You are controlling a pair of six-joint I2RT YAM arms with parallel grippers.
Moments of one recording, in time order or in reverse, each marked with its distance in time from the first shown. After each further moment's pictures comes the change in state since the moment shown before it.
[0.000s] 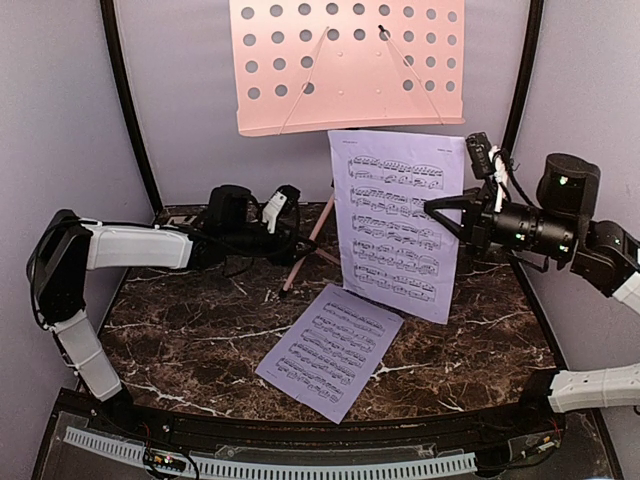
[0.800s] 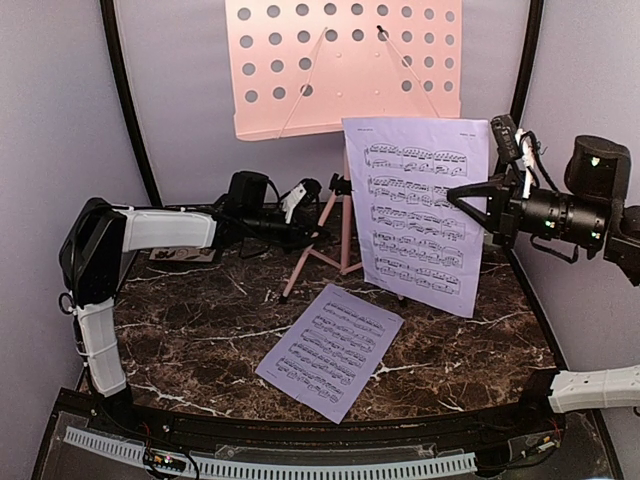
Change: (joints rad) left arm 0.024 0.232 0.291 -0.066 0.243 0.214; right arm 0.000 -0.019 0.175 -0.224 0.028 -0.028
